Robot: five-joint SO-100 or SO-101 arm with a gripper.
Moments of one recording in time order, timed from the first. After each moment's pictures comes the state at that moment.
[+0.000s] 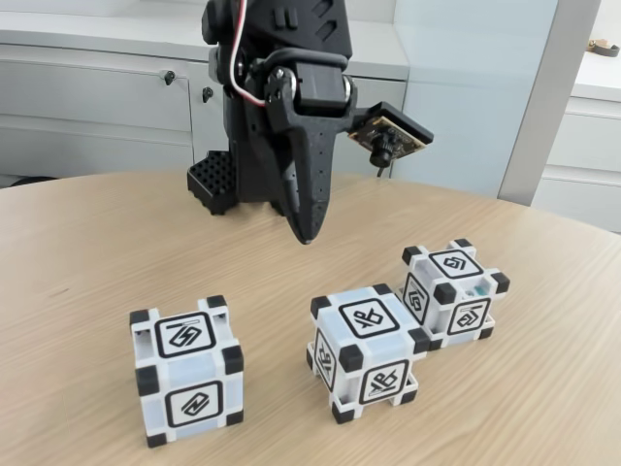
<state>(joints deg) -11.9 195.1 173.5 77.8 -10.5</state>
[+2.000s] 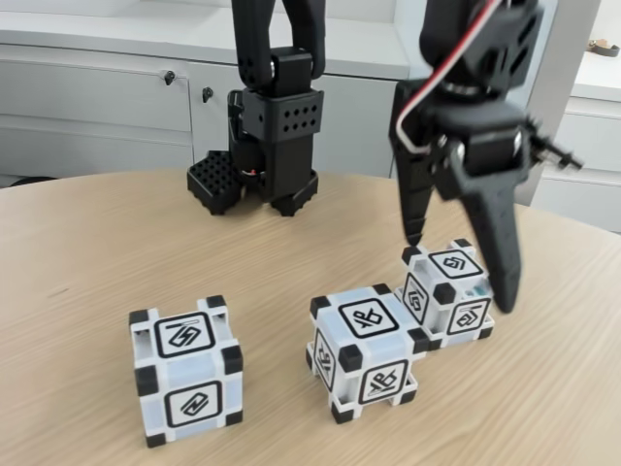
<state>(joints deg) -39.0 100.6 120.8 78.1 20.9</state>
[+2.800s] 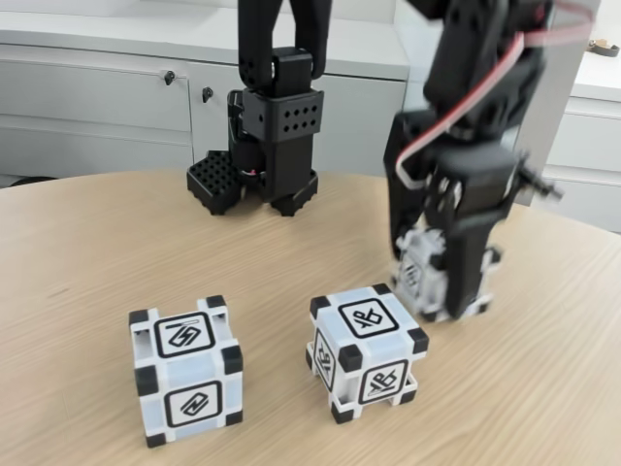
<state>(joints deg) -38.9 99.0 120.0 77.3 17.1</state>
